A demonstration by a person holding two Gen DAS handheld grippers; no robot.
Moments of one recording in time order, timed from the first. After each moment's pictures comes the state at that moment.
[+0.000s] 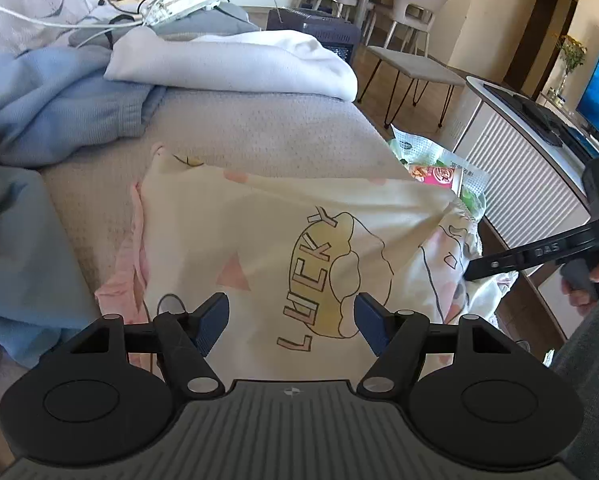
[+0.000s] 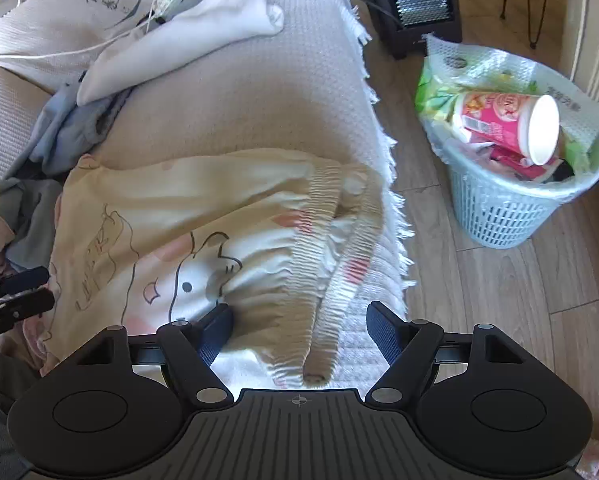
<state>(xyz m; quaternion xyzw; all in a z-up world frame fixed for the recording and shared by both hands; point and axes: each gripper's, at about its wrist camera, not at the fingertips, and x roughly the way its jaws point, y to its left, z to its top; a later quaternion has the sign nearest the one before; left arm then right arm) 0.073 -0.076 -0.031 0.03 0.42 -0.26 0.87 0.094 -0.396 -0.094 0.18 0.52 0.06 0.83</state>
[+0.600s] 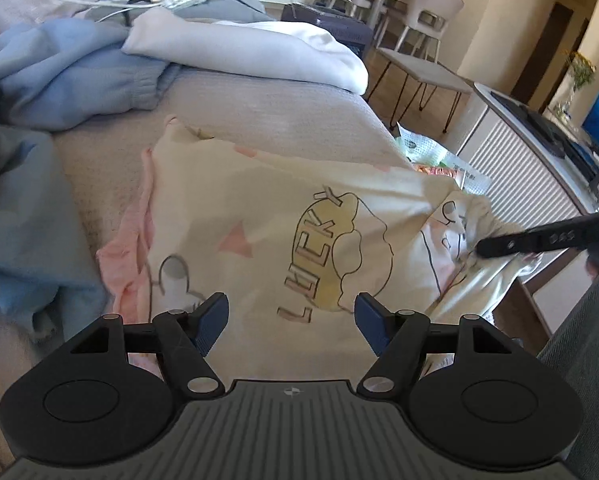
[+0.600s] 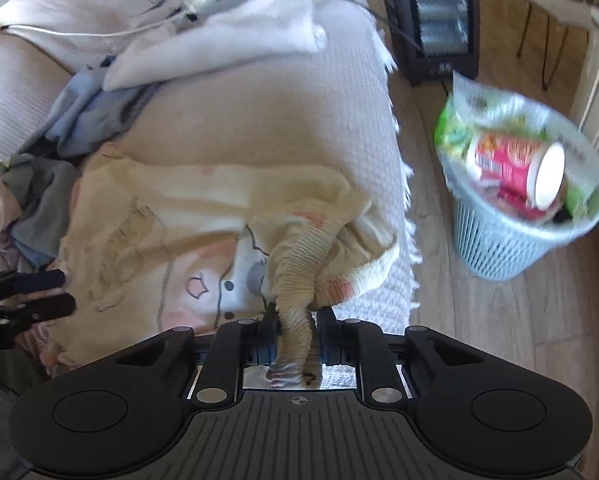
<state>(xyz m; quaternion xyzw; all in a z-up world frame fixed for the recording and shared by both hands) 0.058 -0.061 -0.042 0.00 0.43 -0.25 0.86 0.085 -0.371 -0.057 0.12 0.50 0.07 0.86</state>
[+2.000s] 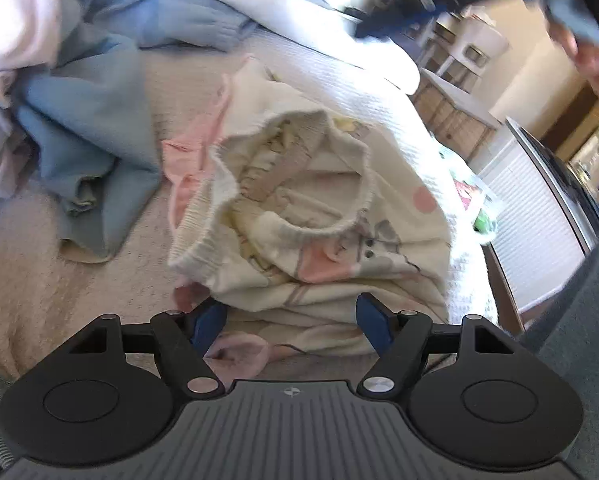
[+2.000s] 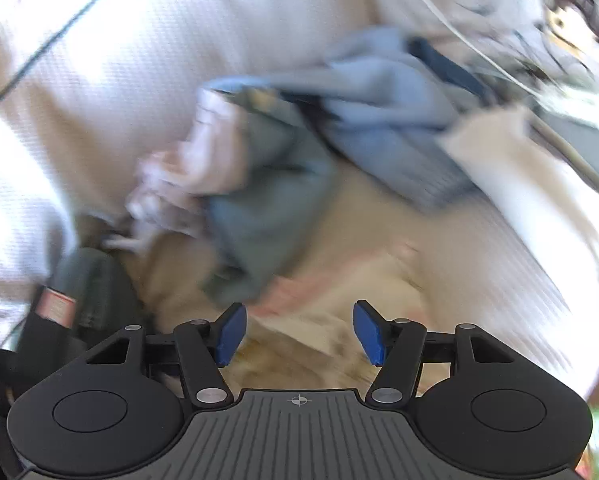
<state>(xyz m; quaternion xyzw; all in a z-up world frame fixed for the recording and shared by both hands) 0.030 -0.027 -0.067 -0.09 0.45 -0.19 0.87 0.185 -0.144 0.044 -0.16 0.48 0.36 0.78</state>
